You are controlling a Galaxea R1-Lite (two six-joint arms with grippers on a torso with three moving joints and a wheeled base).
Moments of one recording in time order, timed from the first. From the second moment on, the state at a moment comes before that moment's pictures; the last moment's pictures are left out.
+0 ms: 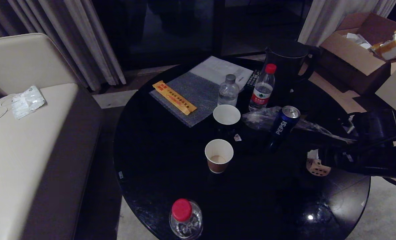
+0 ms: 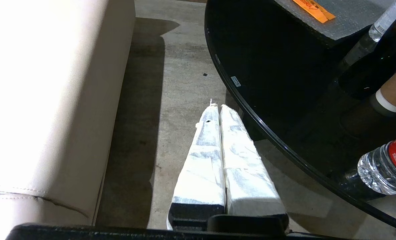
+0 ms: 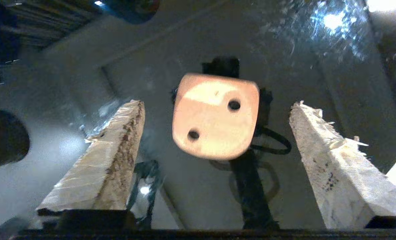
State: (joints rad) left arm 0.00 0.00 0.00 -0.01 0.07 -0.14; right arm 0.08 1.68 -0.75 -0.24 -0.13 0.29
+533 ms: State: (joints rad) left arm 0.00 0.00 0.00 -0.01 0.06 -0.14; right arm 0.09 1.81 -0.82 -0.25 -0.13 0.29
